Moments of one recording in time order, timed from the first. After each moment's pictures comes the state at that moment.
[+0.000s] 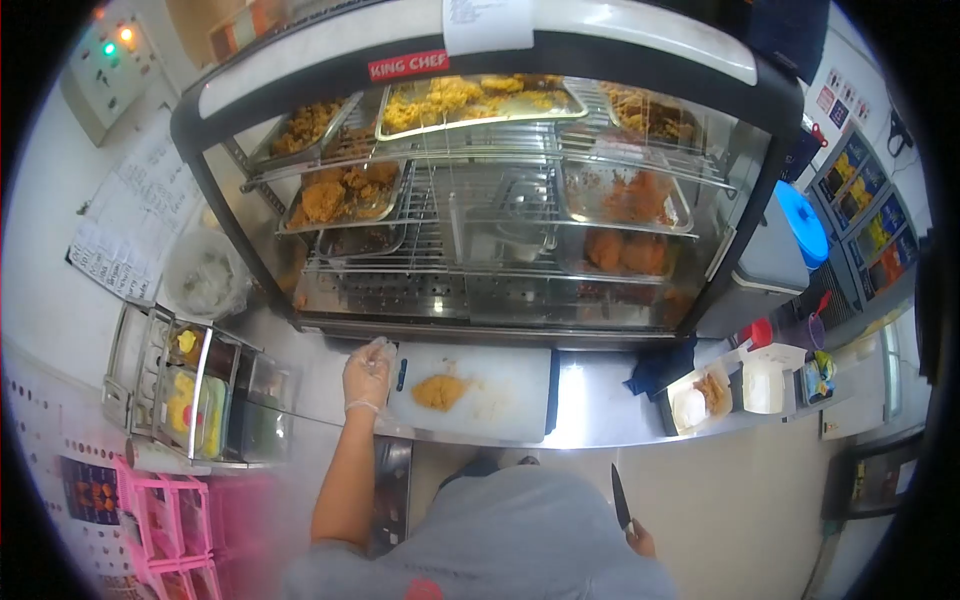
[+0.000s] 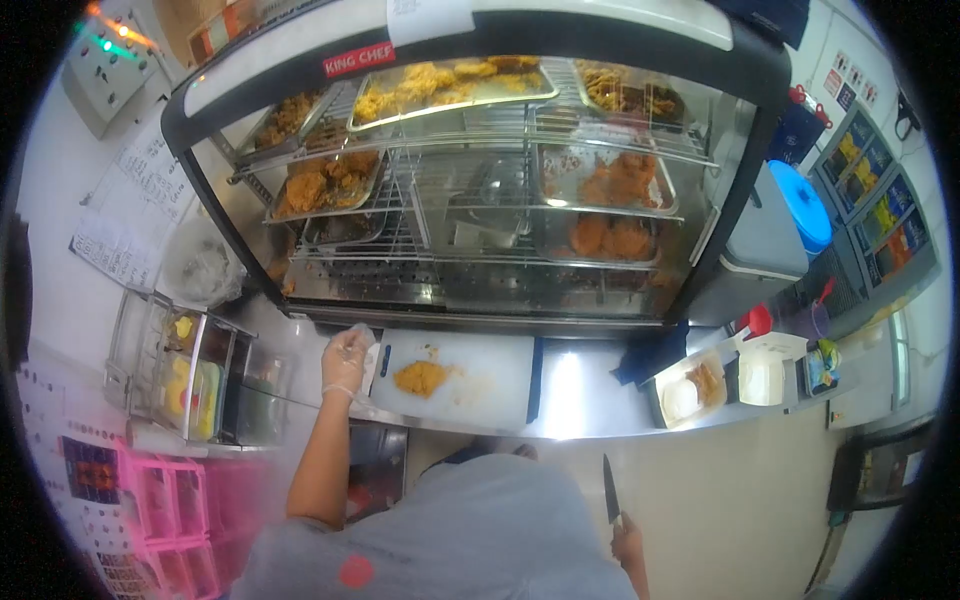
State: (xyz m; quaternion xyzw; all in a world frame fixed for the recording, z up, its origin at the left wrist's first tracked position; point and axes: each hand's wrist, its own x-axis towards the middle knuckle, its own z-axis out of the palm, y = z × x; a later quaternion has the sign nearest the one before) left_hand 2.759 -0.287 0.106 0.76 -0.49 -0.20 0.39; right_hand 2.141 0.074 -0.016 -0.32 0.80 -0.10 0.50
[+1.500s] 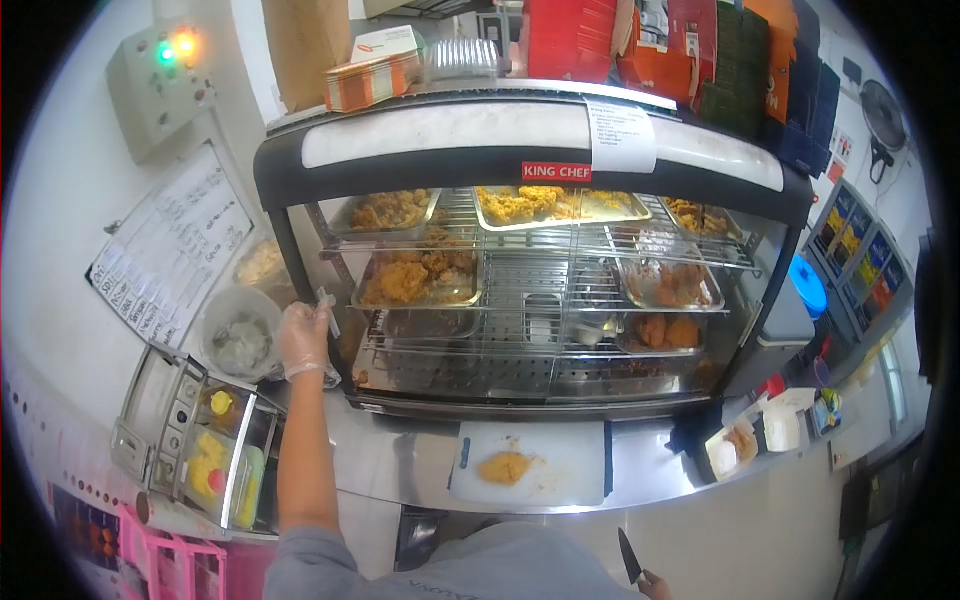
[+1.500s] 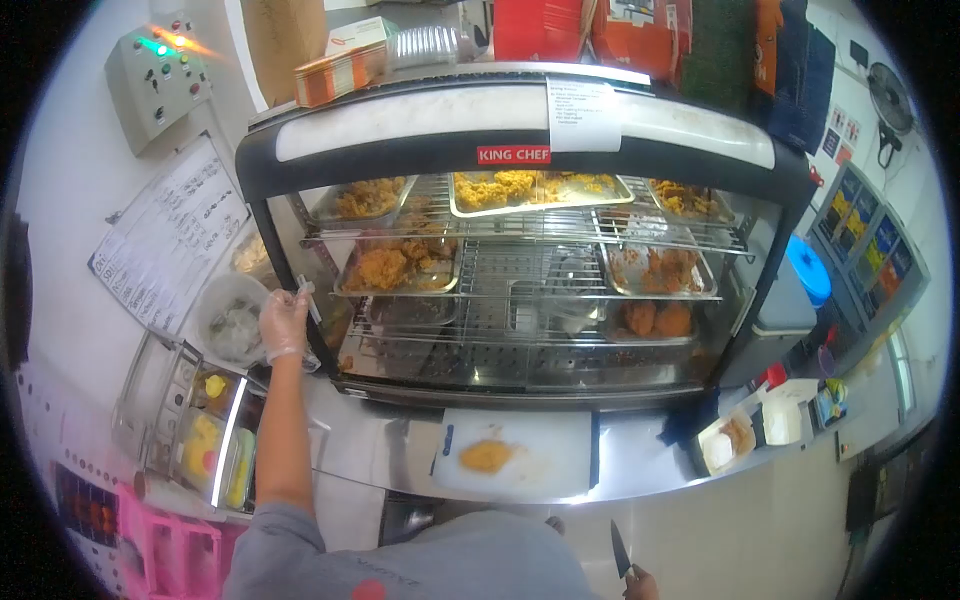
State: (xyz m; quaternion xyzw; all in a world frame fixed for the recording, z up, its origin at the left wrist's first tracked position) left_hand 2.970 -0.407 0.303 0.72 -0.52 0.18 0.42; right_hand 2.243 0.076 -0.046 -0.29 0.81 -0.12 0.50
